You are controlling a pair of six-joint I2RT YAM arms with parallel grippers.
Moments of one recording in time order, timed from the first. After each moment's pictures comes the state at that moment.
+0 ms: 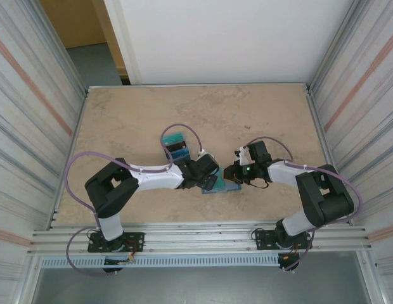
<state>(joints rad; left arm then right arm) -1.01 1.80 1.04 -0.33 -0.36 -0.39 0.36 1.50 0.57 -0.08 -0.72 0.63</state>
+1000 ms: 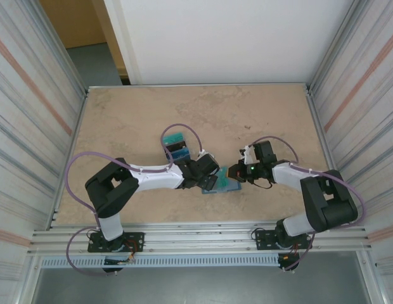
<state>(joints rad) -1.01 1.80 1.04 -0.34 -0.36 -0.39 0.30 1.43 0.55 -0.12 -0.71 0.60</state>
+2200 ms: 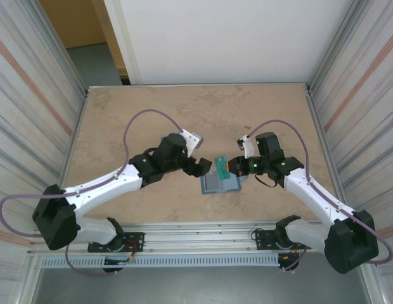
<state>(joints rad) -0.85 1.30 0.94 -0.24 0.02 -0.16 0.42 1.09 0.71 -0.41 -0.59 0.34</state>
